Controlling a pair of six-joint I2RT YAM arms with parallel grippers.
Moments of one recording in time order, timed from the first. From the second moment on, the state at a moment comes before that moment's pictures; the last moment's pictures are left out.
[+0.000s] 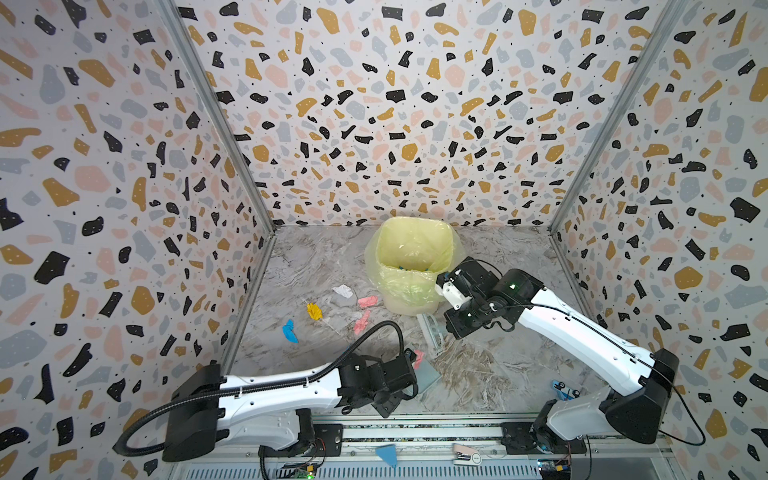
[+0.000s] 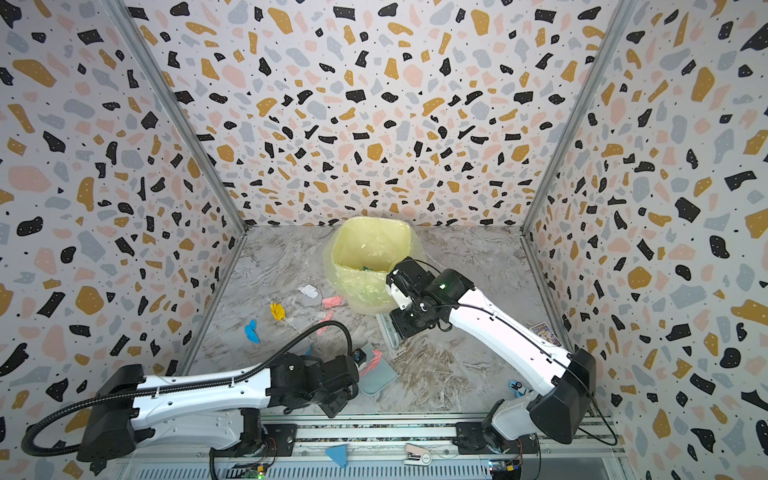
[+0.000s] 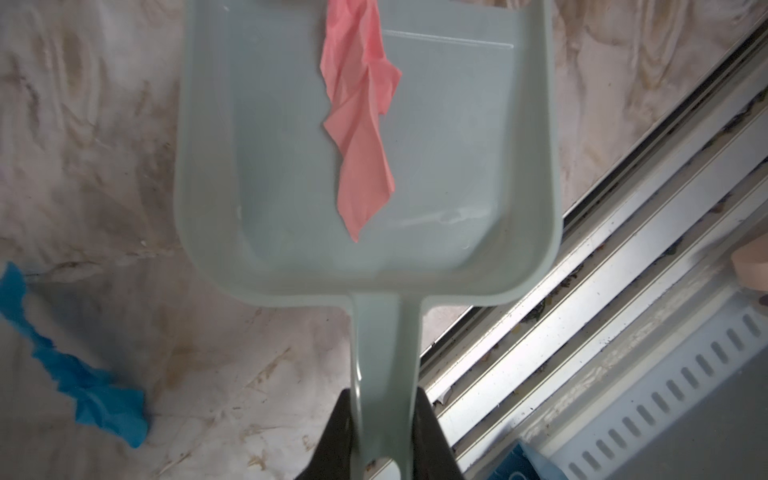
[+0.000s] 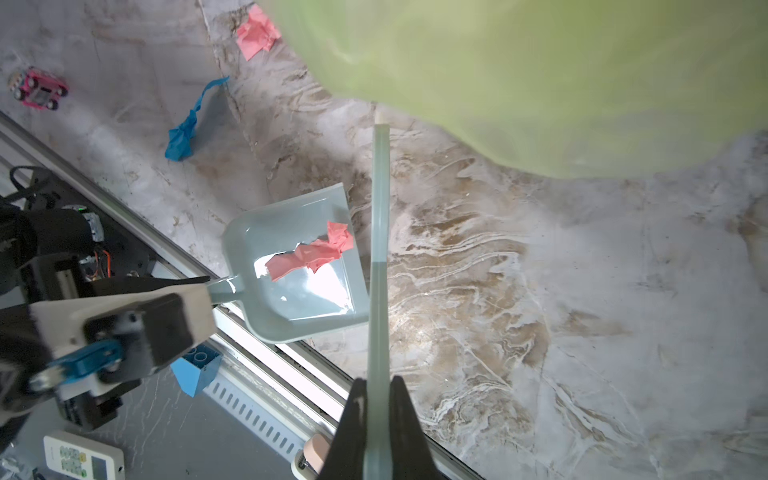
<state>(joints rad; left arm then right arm) -1.27 1.16 0.76 -0.84 -0.12 -0.48 0.80 1.40 1.43 -1.20 -0.13 0.27</state>
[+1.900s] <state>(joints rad) -0.88 1.12 1.64 -1.40 -0.49 -0.29 0.44 1.13 1.13 -1.10 -0.29 0.28</state>
